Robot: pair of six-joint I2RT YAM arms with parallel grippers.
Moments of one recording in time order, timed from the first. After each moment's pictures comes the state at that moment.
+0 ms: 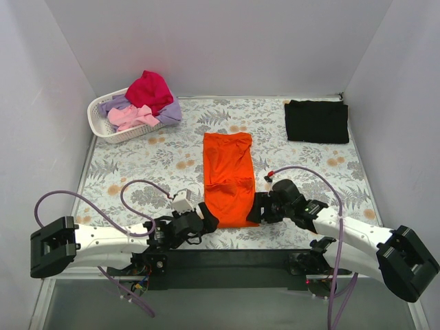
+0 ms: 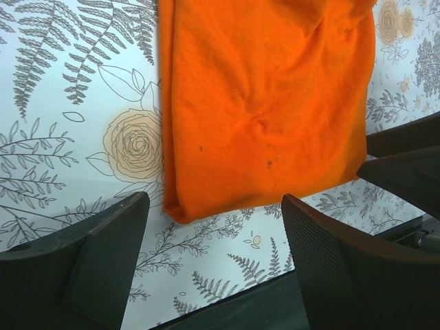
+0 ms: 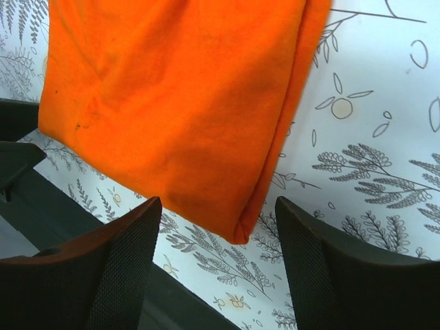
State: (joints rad) left arm -1.25 1.03 0.30 -0.07 -0.54 -1.27; right arm 0.74 1.02 0.36 -0.16 -0.20 0.64
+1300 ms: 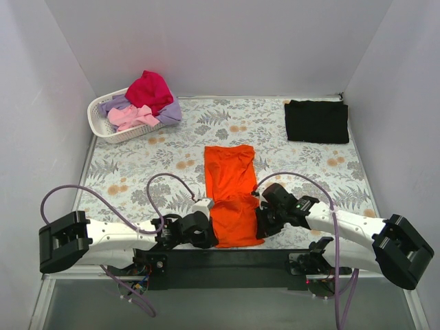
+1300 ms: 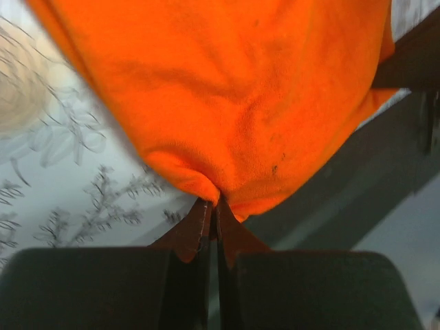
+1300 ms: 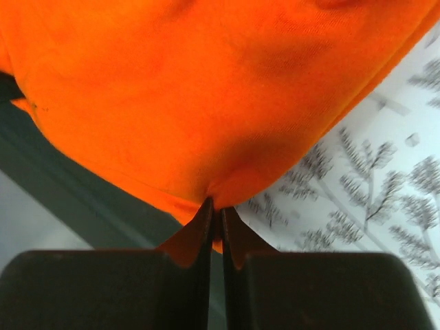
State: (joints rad) left arm -1.25 1.15 0.35 -0.02 -0.15 -1.00; right arm 0.85 1.12 0.45 -0.40 -0.30 0.47
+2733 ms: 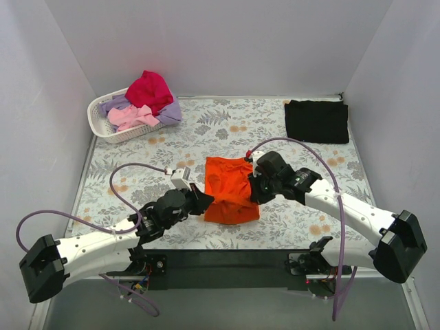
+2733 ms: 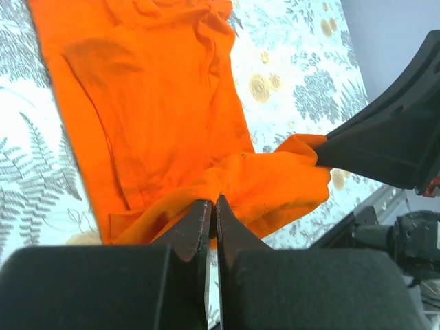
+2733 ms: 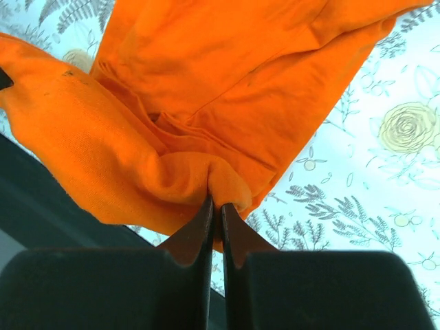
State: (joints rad) left arm -1.01 0.86 0.35 0.14 -0.28 -0.86; right arm 0.81 1.18 0.88 -0.62 -0.10 0.29
